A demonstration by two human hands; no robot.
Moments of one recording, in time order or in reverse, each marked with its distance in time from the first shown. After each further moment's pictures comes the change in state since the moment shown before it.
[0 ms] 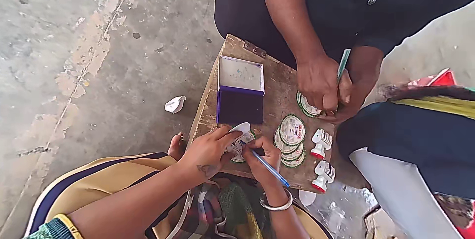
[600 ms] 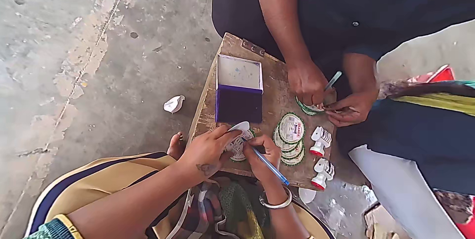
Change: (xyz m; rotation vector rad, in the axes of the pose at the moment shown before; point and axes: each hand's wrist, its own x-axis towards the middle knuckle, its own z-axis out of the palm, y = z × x) left_hand 0.000 0.000 0.002 0.030 0.019 0.018; right_hand 0.000 0.001 0.001 0.023 0.048 -0.003
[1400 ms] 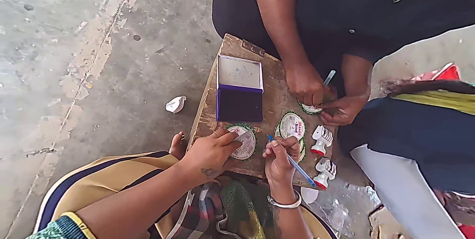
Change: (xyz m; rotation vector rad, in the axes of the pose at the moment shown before) left_hand -0.004 -0.003 0.004 0.146 -0.006 0.208; right_hand 0.000 -0.003 -0.014 0.589 0.291 0.136
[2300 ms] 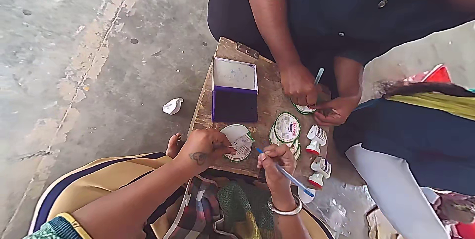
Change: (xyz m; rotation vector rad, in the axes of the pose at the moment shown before) left_hand 0.006 0.000 -0.013 -0.321 0.053 -0.314; right_hand -0.010 -0.005 -0.022 -0.137 -0.297 -0.106
